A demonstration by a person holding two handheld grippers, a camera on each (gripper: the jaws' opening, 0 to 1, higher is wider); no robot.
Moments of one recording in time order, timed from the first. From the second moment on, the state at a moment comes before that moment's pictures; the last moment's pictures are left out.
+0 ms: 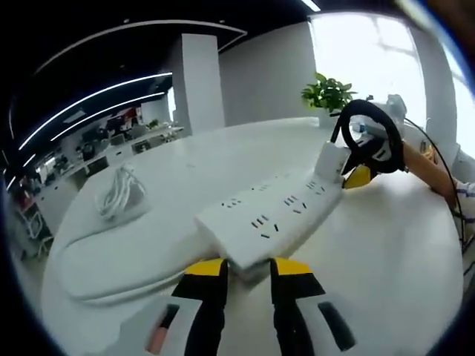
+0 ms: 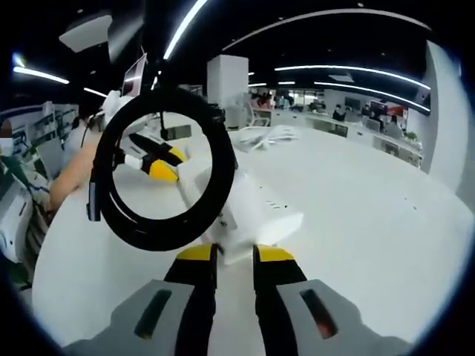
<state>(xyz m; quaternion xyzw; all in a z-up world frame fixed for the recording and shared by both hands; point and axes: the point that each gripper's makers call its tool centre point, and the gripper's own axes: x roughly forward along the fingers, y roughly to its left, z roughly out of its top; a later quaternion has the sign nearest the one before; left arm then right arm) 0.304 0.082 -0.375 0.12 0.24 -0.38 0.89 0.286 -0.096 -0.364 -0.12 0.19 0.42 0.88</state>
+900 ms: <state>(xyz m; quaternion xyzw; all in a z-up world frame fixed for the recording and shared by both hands) 0.317 0.086 -0.375 0.11 0.23 -0.36 0.90 0.306 -0.098 -0.367 -0.11 0.19 0.38 0.90</state>
